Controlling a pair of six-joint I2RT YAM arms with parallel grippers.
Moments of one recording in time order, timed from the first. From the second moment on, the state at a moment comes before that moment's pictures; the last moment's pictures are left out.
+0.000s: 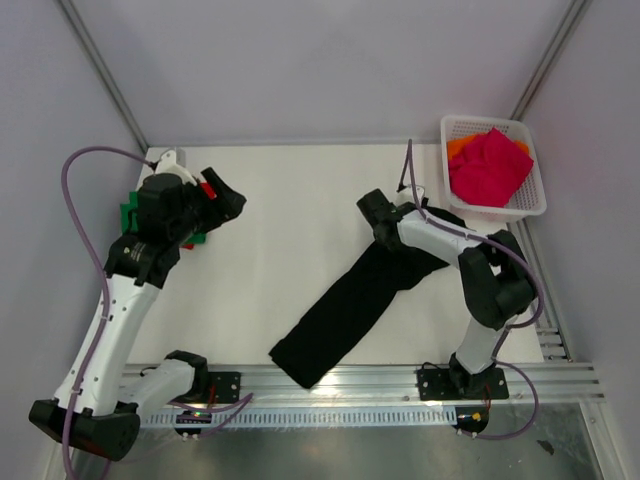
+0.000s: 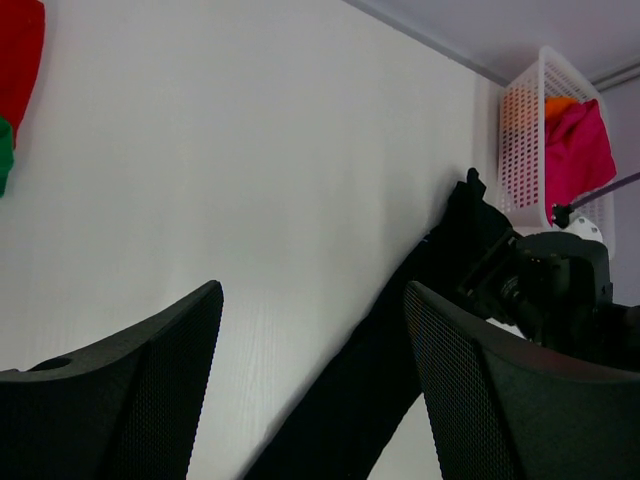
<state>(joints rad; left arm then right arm) -0.26 1.02 1.22 -0.63 0.01 -0.63 0.55 1.73 1.17 -0.66 0.75 0.79</state>
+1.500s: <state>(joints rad) -0.26 0.90 1.23 -0.73 -0.13 -0.60 0.20 2.10 1.56 -0.67 0.19 0.62</state>
